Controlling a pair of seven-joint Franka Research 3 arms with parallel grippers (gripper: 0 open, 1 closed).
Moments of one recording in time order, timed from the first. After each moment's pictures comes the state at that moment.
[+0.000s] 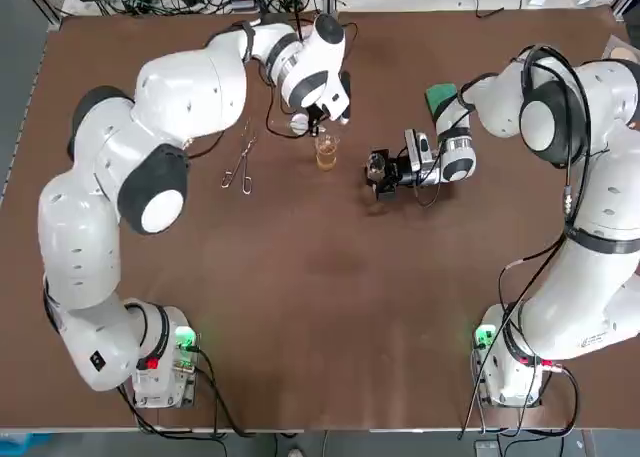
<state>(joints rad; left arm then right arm) -0.84 0.58 0.01 -1.60 0.19 2.10 0.66 0.22 0.69 0.13 -2.26 1.80 1.77 -2.78</state>
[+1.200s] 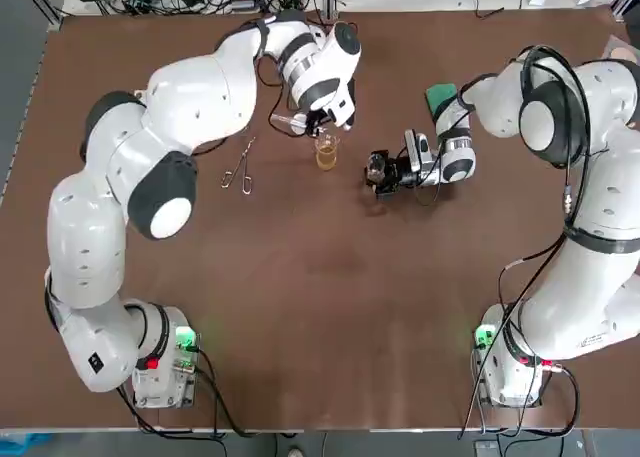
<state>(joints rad) -0.87 0.63 0.01 -1.50 0.31 1.95 0.61 0.22 0.69 0.13 -2.26 1.80 1.77 -2.78</state>
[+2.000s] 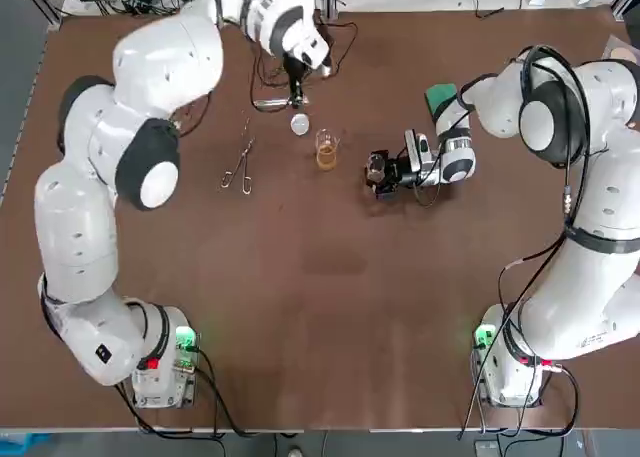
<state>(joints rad) -0.63 0.57 0.02 -1.44 -0.05 1.91 0.78 0.22 0.69 0.13 -2.26 1.80 1.76 -2.77</state>
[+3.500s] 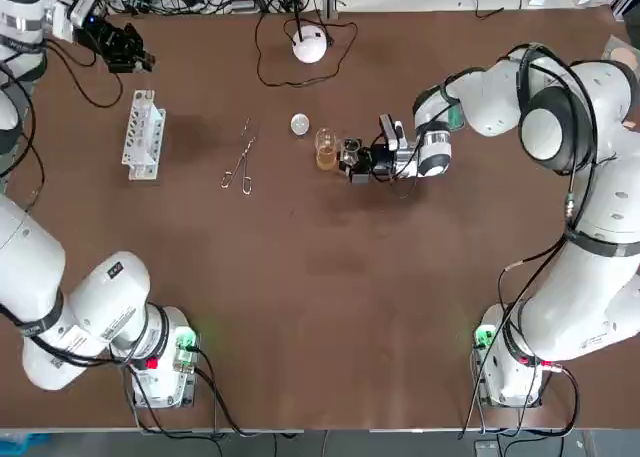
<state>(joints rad) 0.80 0.60 -0.45 -1.56 -0.72 1.33 2.14 0.24 0.66 0.30 -2.19 1.95 1.72 -2.49</state>
